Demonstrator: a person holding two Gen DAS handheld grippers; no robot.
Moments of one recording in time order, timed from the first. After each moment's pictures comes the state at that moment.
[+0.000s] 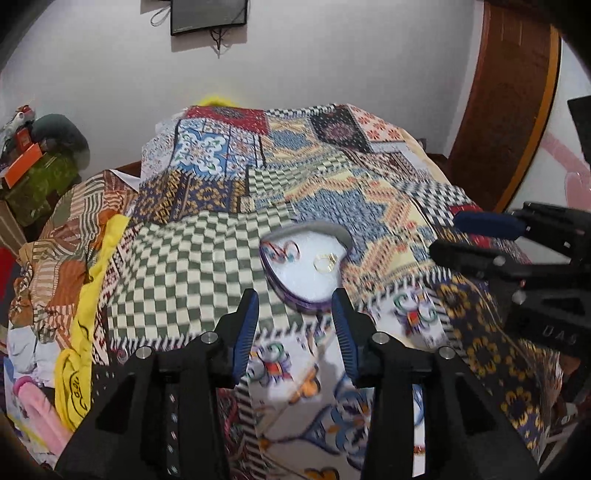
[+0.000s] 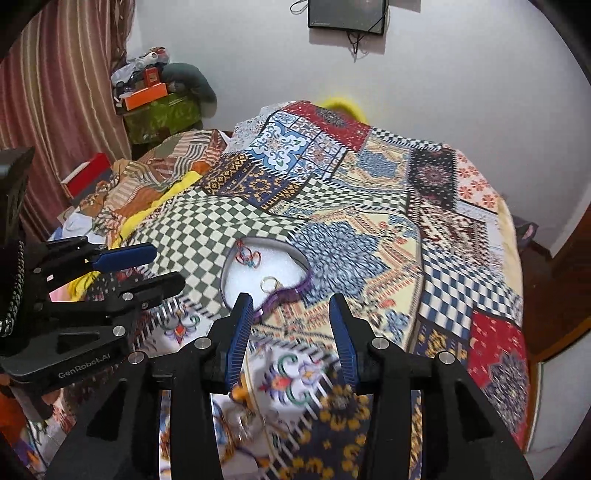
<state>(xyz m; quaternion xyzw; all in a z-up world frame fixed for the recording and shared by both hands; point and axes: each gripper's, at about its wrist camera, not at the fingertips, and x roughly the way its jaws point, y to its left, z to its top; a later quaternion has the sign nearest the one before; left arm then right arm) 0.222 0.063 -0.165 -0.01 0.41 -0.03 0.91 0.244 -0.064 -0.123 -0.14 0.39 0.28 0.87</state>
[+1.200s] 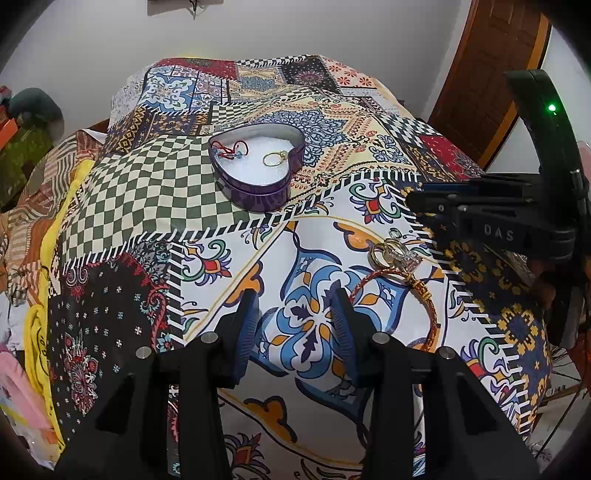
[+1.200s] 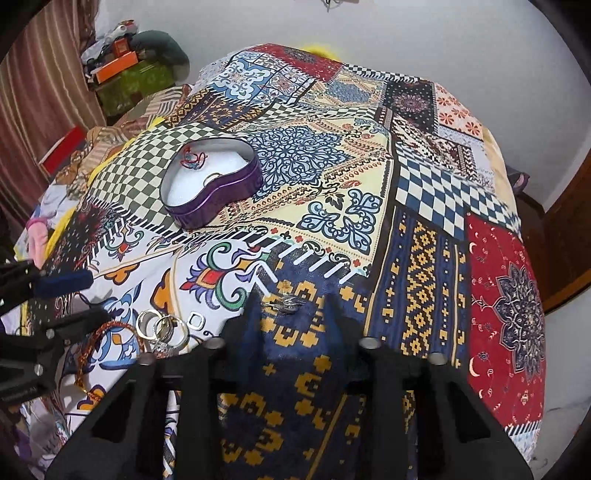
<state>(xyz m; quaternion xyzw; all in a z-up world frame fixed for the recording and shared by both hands) 0.179 0.034 -0.218 -0.03 0.47 -0.08 0.88 0.247 -0.116 -0.191 -0.12 0.47 0.24 0.84</state>
